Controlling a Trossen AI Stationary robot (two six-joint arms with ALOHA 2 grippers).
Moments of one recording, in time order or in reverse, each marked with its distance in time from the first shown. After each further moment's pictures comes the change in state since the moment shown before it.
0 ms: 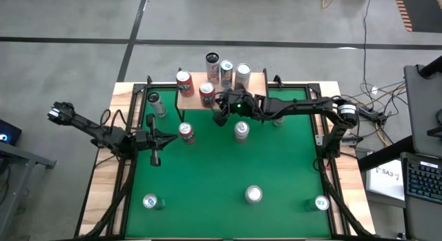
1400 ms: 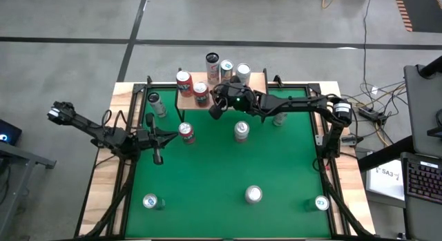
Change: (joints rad) left arm 0.000 0.021 0.000 -0.006 -0.077 -0.005; right arm -0.040 0.051 0.027 0.182 -0.023 -0.122
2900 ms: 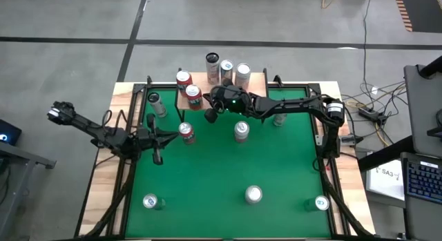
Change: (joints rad) left arm 0.000 0.008 0.000 0.001 0.000 -0.106; right arm 0.007 0.077 0.024 0.106 -0.082 -0.025
